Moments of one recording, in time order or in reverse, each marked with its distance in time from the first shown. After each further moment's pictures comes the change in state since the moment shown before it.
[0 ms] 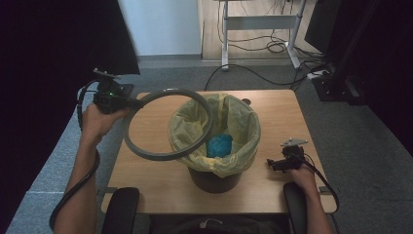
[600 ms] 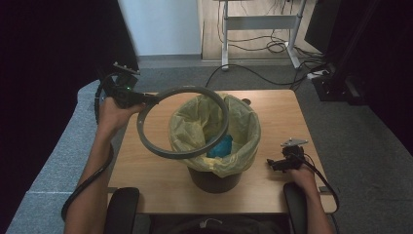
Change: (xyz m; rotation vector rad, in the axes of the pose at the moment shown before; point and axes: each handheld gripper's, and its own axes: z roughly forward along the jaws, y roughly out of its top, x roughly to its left) left arm -0.032 0.027 0.026 0.019 -0.031 0.083; right arm 0.000 0.000 0.000 0.000 0.001 0.000
